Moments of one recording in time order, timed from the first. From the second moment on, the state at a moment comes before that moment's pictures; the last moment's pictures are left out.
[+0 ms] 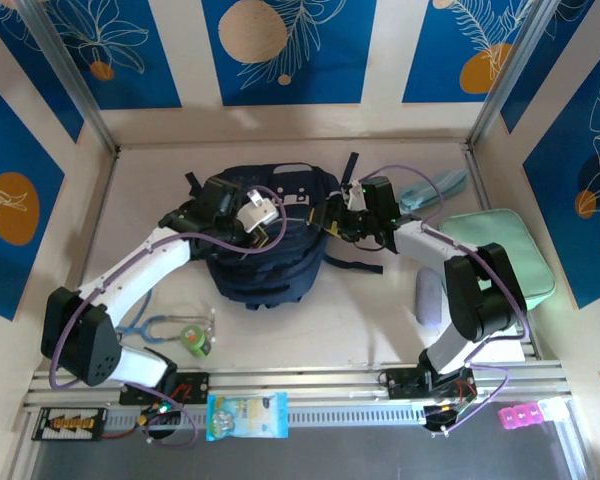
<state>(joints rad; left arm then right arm) -0.50 1.40 1.12 -0.59 0.32 0.37 0.35 1.62 0.96 -0.02 -0.61 0.74</state>
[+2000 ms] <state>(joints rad) -0.50 1.36 1.06 -0.62 0.38 0.45 0.29 1.81 1.19 -0.36 -0.73 0.46</state>
